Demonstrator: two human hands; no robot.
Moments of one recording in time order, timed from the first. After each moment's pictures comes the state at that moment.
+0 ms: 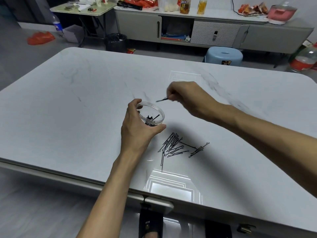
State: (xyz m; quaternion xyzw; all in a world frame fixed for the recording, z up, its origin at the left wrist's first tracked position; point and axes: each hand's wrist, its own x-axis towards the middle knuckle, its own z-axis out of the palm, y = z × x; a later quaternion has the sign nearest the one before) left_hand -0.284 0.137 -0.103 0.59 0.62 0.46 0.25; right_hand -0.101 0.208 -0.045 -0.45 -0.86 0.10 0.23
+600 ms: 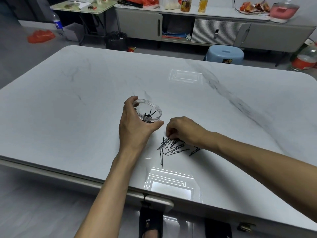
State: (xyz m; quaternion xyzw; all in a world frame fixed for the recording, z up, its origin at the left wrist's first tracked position) left_hand -0.286 0.137 -0.102 0.57 0.63 0.47 0.24; right_hand -0.100 0.175 -0.122 -0.47 -0.86 0.21 0.05
